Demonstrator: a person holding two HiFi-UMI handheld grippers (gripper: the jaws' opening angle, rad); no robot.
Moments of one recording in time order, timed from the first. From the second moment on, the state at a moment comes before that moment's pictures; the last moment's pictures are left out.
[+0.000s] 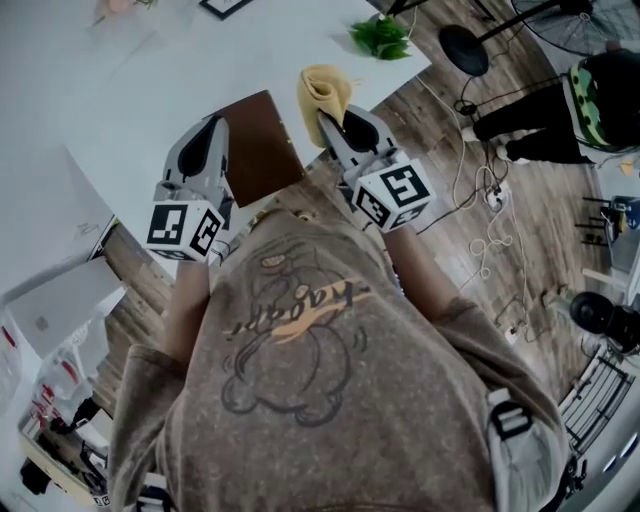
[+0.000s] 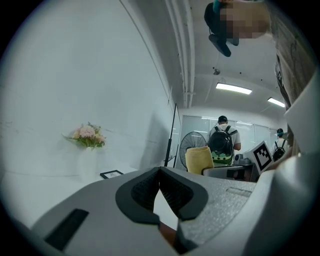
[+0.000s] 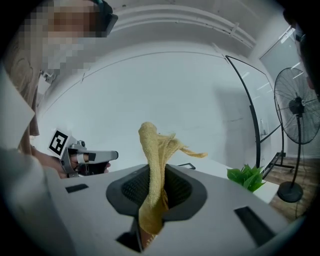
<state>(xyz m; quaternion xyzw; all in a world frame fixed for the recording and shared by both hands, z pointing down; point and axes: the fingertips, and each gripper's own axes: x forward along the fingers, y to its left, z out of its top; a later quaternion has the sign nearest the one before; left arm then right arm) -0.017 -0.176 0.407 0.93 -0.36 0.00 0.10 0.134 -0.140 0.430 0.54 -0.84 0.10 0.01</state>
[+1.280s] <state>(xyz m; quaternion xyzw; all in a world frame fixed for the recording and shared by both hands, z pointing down) -0.033 -0.170 0.442 0.91 -0.39 0.02 0.12 0.120 -0.138 0.454 0.55 -0.82 0.11 0.02</state>
